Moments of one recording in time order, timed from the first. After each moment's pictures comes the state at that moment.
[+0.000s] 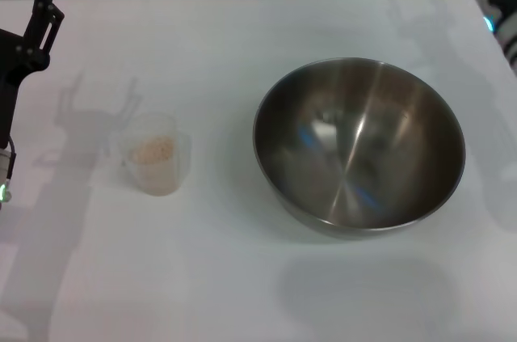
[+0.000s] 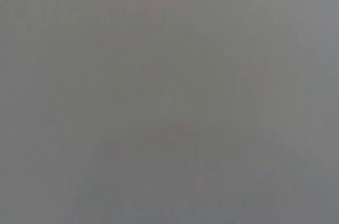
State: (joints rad) left arm -0.37 -2.08 -0.52 -0.32 1.96 1.55 -0.02; right arm 0.51 2.08 -1.77 -0.65 0.44 -0.70 -0.24
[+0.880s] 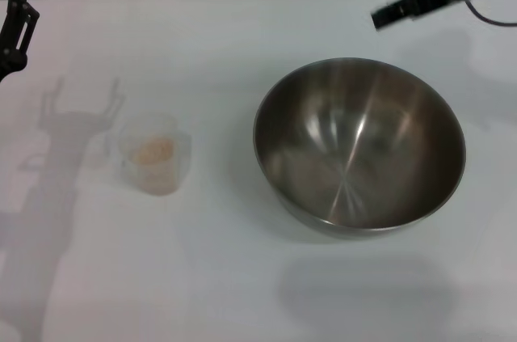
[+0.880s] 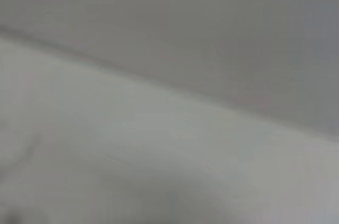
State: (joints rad) left arm -0.36 -2.07 -0.55 -0.31 1.96 1.56 -0.02; right arm 0.66 2.05 -1.21 -1.56 0.55 1.56 -0.28
